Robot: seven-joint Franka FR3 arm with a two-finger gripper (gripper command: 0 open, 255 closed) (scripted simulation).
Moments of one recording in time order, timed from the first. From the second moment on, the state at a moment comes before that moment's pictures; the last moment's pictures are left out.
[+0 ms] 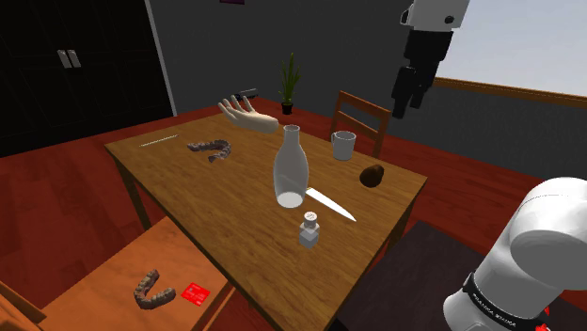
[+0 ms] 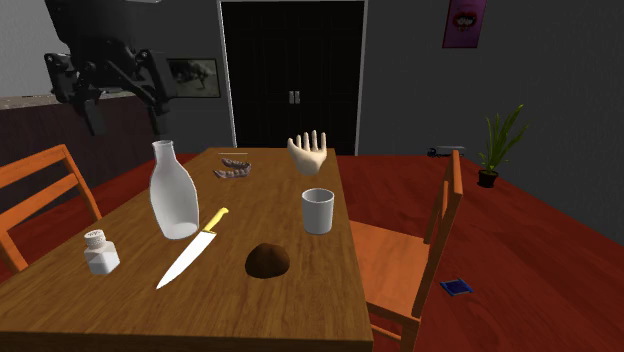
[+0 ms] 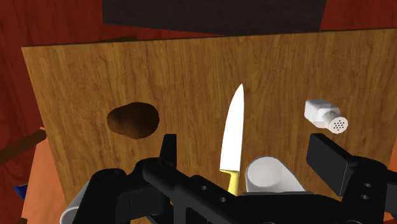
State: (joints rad) arm -0.01 -0.81 0.02 -2.34 -0.01 1.56 -0.07
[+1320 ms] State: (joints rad) arm -0.07 -0.21 -0.11 -2.16 -0.07 1.97 -0.20
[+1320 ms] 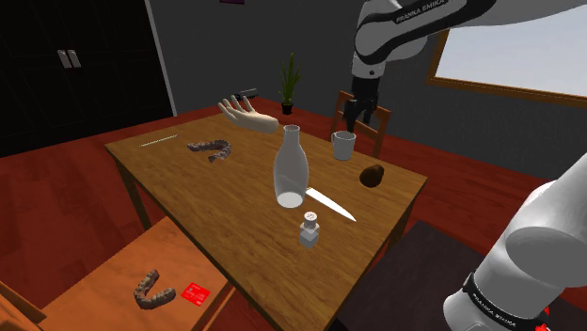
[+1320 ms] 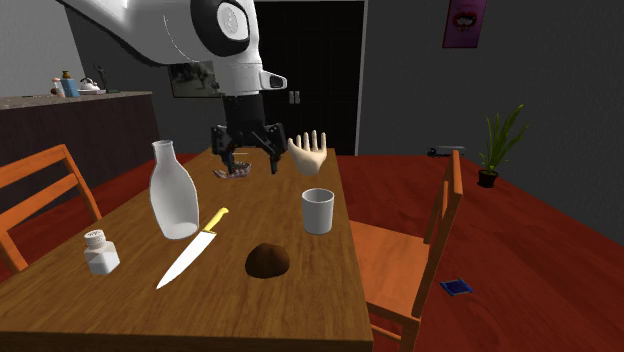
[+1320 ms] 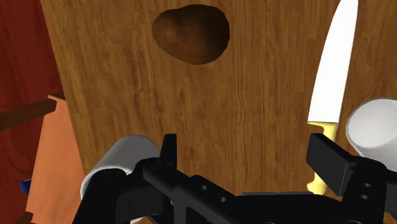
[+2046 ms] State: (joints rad) arm -0.11 0.19 -0.15 -1.88 -0.03 2.08 -0.29
